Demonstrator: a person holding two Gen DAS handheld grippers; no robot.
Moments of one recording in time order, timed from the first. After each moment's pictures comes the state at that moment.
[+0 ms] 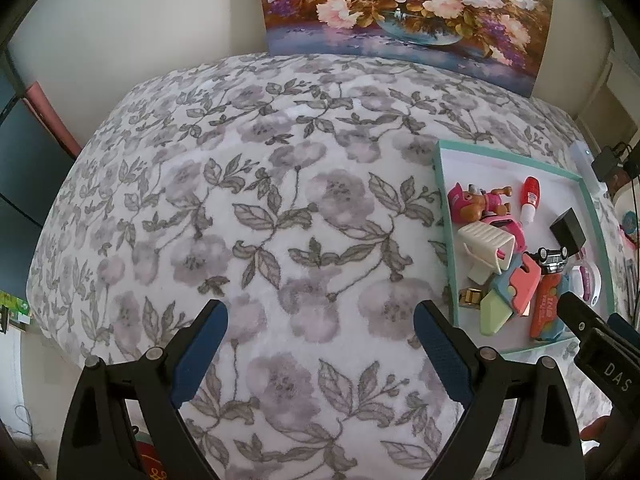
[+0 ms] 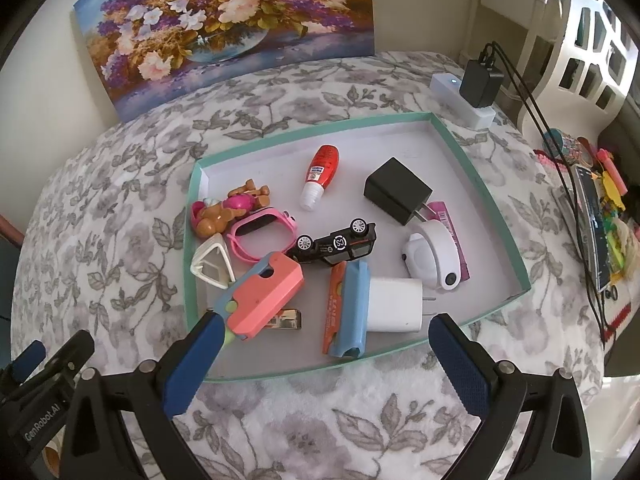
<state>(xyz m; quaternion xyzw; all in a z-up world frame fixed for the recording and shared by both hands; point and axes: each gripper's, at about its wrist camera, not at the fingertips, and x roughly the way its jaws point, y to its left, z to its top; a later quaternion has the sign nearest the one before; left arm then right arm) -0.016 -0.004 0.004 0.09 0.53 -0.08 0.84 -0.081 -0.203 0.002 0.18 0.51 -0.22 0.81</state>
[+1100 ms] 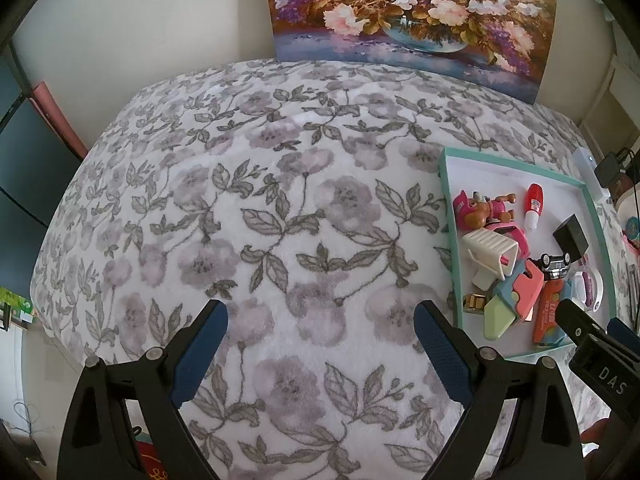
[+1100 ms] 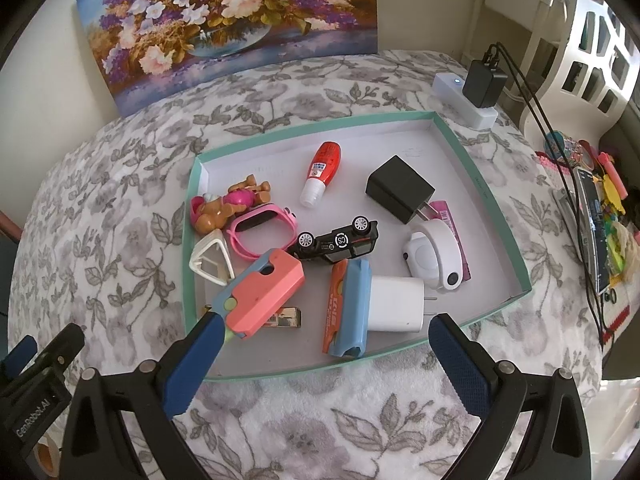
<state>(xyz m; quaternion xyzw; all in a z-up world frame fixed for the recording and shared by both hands) -0.016 -0.004 0.009 0.09 0.52 -0.07 0.85 -0.079 -0.203 -0.001 0.17 0.52 -0.22 0.81</state>
